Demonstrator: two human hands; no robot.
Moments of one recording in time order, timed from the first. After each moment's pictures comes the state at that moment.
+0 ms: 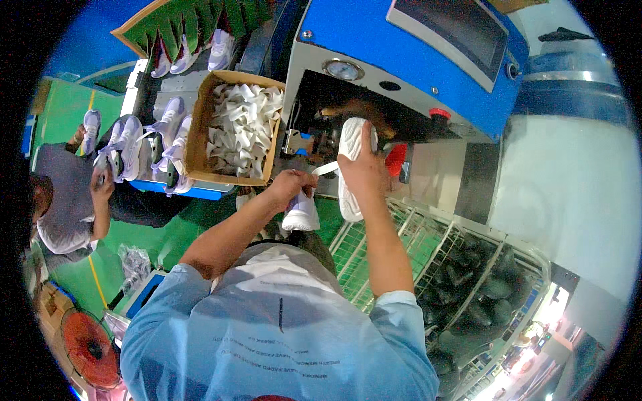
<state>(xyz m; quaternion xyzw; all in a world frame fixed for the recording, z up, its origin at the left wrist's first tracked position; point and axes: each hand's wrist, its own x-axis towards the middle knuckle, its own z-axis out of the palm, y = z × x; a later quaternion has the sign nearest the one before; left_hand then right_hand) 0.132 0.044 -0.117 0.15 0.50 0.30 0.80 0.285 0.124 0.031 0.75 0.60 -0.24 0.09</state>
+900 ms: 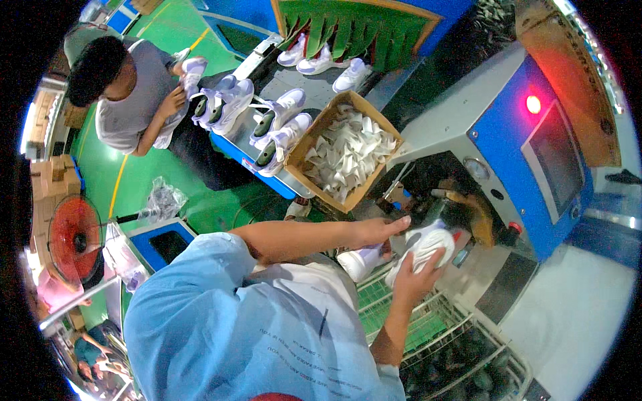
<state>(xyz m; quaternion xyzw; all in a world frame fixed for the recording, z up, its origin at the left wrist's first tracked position) 0.101 0.035 -0.032 0.34 0.44 0.23 0.80 0.308 -0.002 -0.011 0.68 0.71 -0.02 -0.18</state>
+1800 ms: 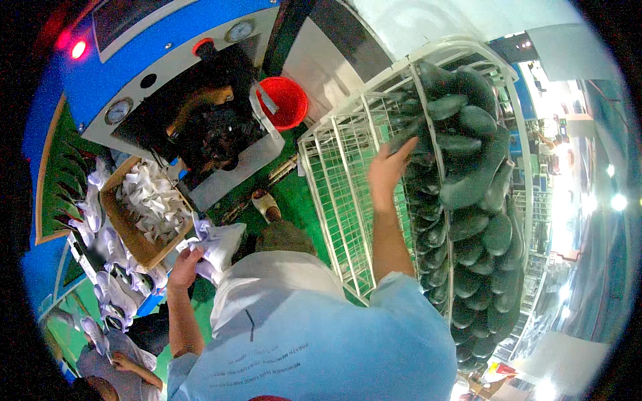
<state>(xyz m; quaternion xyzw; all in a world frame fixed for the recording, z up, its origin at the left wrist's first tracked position) -0.018 -0.049 -0.128 0.40 0.48 0.08 0.77 0.510 -0.109 0.033 0.94 0.20 0.06 -0.28</state>
